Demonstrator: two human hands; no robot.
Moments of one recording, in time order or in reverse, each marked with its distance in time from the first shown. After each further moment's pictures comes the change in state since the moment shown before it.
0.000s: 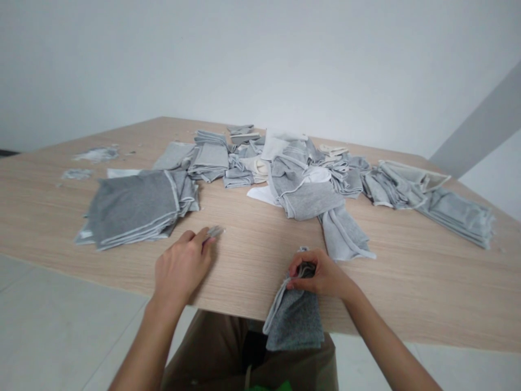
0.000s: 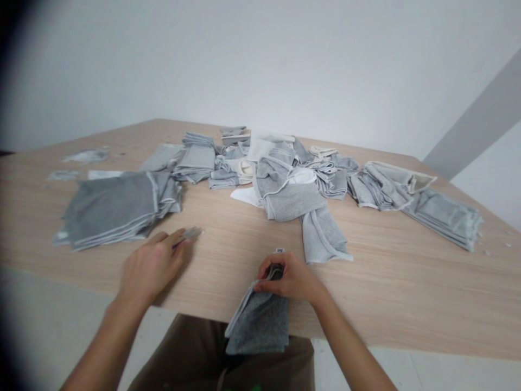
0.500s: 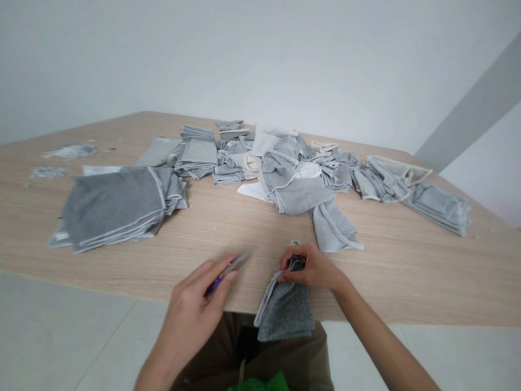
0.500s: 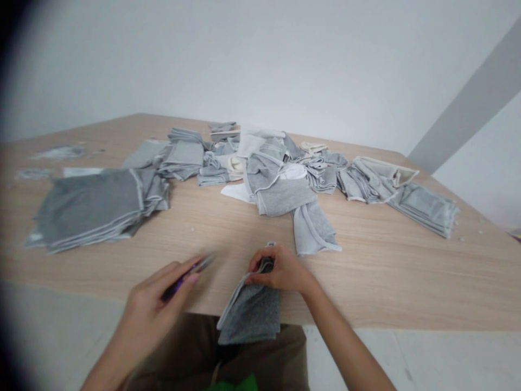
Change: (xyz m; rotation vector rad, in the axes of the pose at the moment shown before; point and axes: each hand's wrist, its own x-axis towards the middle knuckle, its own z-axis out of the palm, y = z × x) left_hand -0.070 0.034 -0.011 -0.896 0.017 0.167; right_hand -0.001 -0.002 -0.001 -0.015 0.007 -0.015
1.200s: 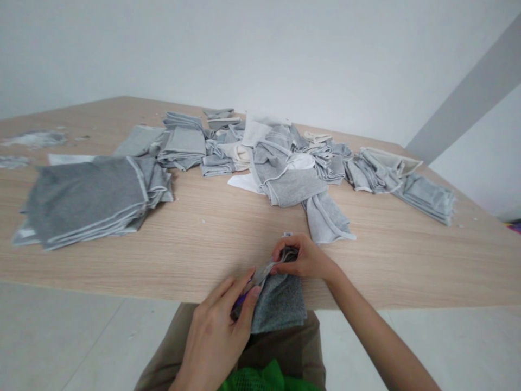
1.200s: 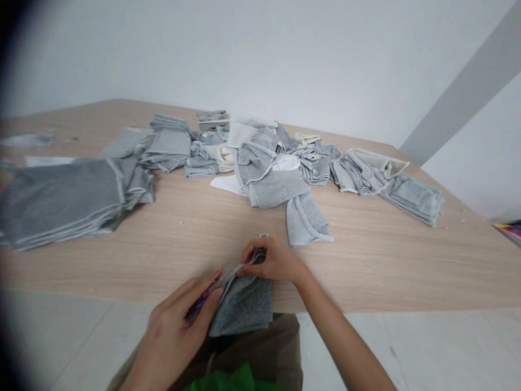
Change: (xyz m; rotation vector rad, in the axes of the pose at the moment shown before) left_hand -0.031 0.032 0.047 0.029 -0.050 0.025; right_hand 0.000 0.002 -0.002 -0.002 0.014 -0.011
